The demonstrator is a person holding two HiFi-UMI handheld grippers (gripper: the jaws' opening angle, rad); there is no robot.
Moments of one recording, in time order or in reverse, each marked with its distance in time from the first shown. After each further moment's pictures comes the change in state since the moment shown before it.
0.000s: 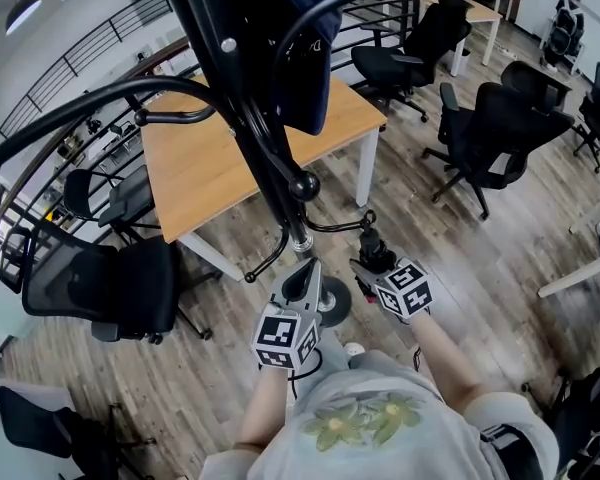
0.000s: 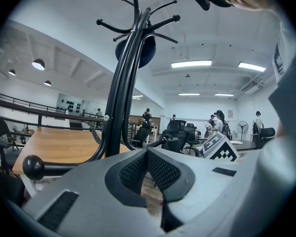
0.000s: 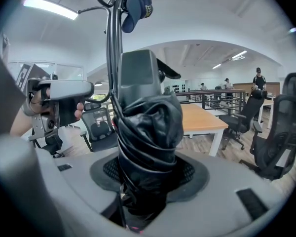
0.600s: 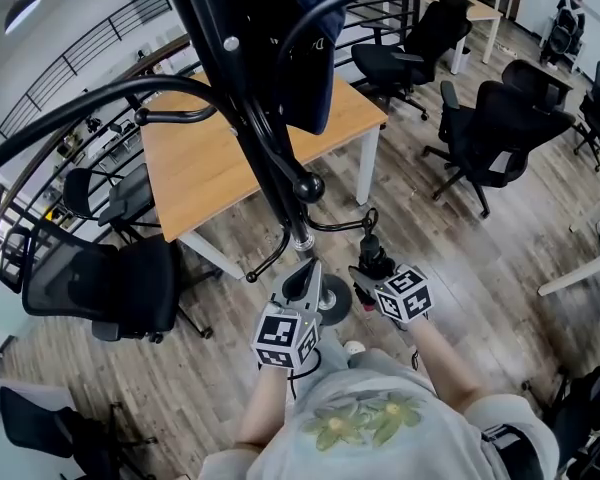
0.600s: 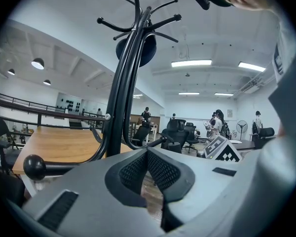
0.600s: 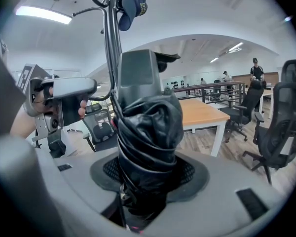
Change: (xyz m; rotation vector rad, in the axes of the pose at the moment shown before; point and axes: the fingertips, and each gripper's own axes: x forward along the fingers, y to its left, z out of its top) left arm 0.001 0.002 0.000 0.001 0.013 -0.005; right arm 0.002 0.012 -0.015 0.073 0.021 0.027
